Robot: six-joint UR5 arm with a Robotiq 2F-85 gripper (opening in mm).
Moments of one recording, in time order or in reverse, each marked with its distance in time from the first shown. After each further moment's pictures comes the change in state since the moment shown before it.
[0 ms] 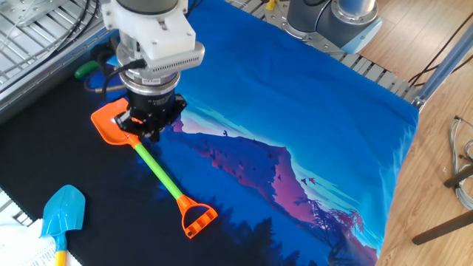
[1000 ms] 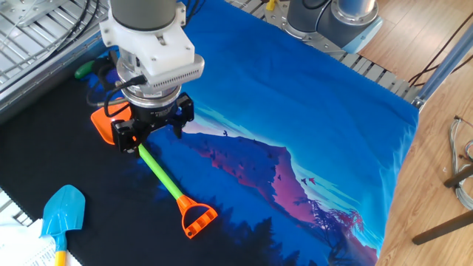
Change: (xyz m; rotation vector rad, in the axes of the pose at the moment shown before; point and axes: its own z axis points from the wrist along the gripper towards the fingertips) arm -0.011 0.001 0.012 -0.027 -0.001 -0.022
